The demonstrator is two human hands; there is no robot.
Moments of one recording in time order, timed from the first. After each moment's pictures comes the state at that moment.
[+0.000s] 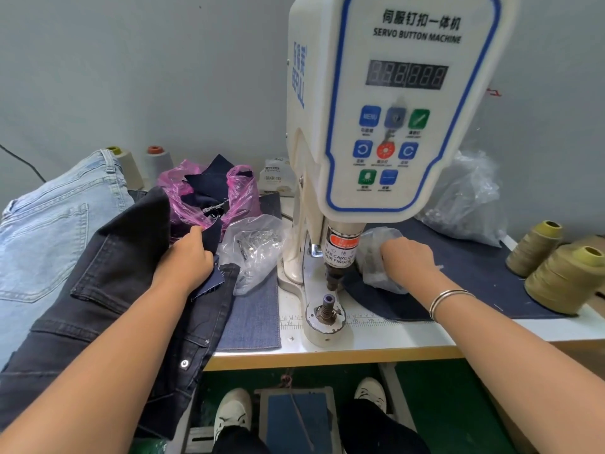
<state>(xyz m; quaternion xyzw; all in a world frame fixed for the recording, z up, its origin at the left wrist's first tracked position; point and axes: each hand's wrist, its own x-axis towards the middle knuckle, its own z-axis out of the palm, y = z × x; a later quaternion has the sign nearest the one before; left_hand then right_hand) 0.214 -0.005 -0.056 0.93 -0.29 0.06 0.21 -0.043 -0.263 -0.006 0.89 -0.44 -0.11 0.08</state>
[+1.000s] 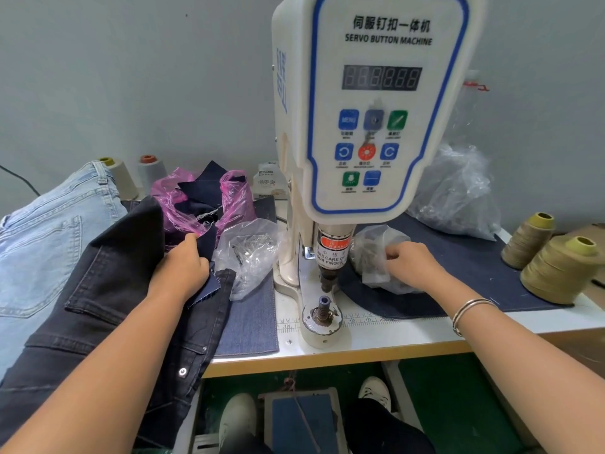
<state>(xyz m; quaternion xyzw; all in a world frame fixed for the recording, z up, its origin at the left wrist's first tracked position) 0.214 -0.005 -0.056 0.93 -0.30 0.06 0.20 -0.079 -0.273 -0.012 0.90 -0.40 0.06 -0.18</state>
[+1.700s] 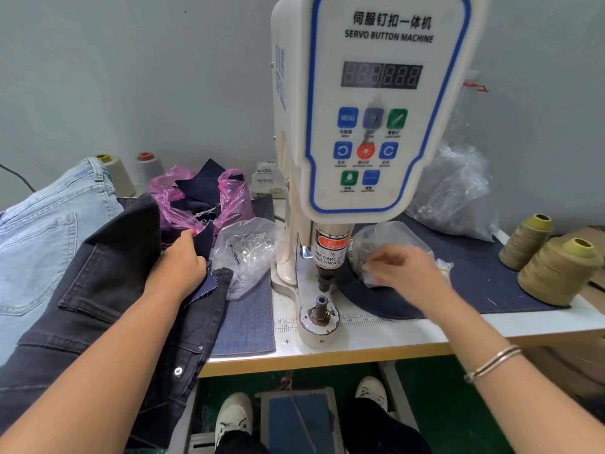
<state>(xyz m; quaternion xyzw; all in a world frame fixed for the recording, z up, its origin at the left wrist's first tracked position) 0.216 -0.006 -0.059 0.93 -0.29 0.05 0.24 -0.101 -0.206 0.019 0.81 -0.33 0.22 -0.44</state>
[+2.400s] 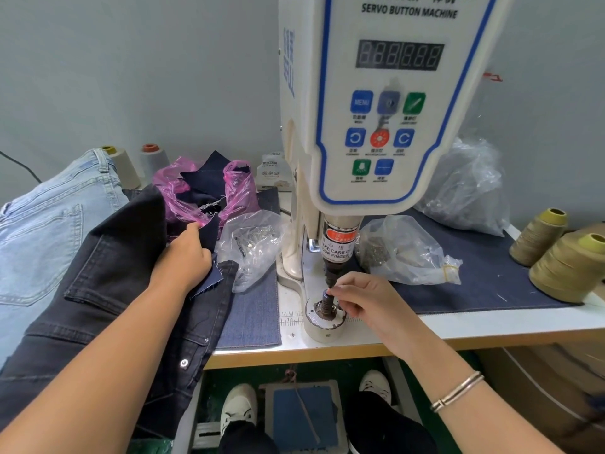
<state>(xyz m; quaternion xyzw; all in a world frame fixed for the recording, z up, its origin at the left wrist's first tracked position) 0.213 -0.005 -0.056 0.93 -0.29 0.05 0.23 -0.081 -0.156 -0.018 0.69 -0.24 0.13 -0.67</state>
